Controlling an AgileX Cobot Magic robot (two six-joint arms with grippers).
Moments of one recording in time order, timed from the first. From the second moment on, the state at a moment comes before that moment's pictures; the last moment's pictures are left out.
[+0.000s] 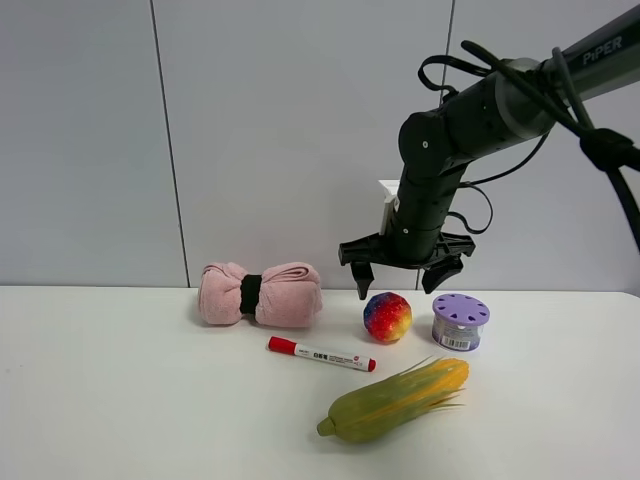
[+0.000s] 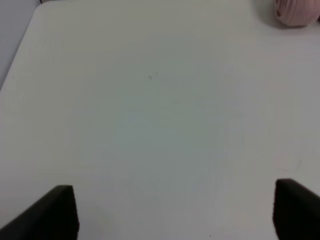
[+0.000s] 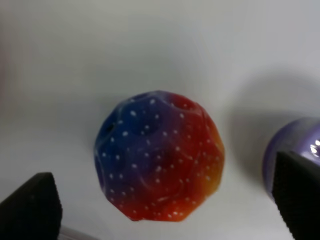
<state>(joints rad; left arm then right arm) 0.09 0.00 -0.51 0.02 1.05 0.04 0.46 2.17 -1.66 -0.20 0.69 0.40</state>
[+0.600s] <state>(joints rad) 0.09 0.00 -0.51 0.02 1.05 0.04 0.46 2.26 -1.66 -0.20 0.59 0.42</state>
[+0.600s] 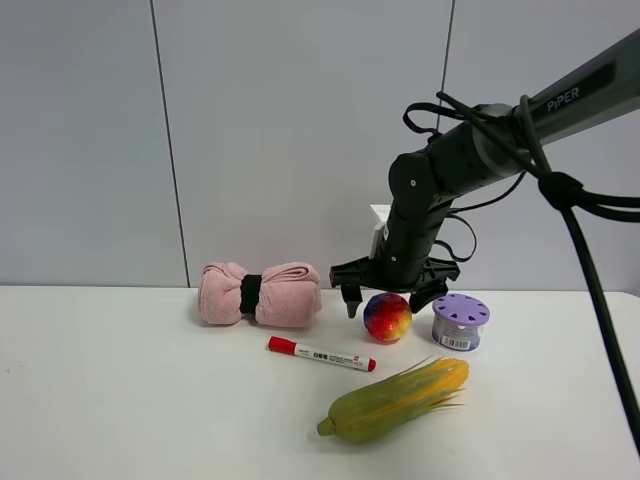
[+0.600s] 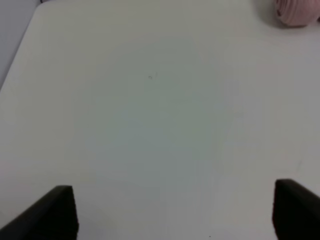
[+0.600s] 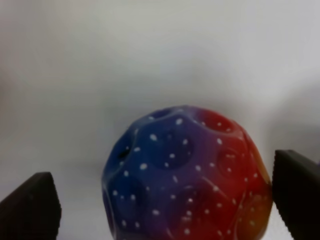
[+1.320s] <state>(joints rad) 0.09 0.00 -0.51 0.02 1.05 0.04 0.46 2.29 -1.66 -0.21 0.59 0.42</state>
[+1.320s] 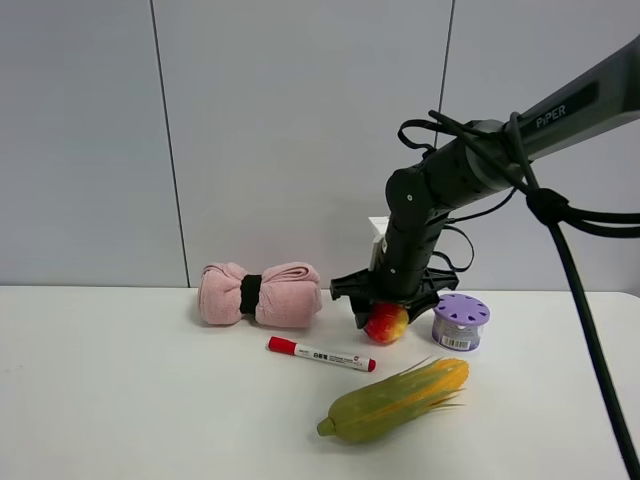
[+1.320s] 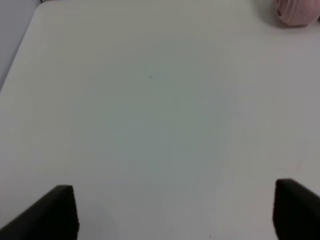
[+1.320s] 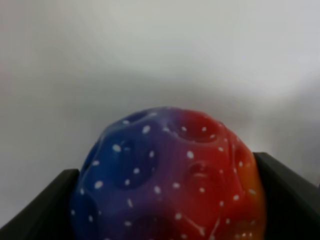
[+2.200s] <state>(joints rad) 0.09 0.00 -0.51 0.02 1.05 0.04 0.74 2.02 -1.81 0.08 0.90 -0.30</state>
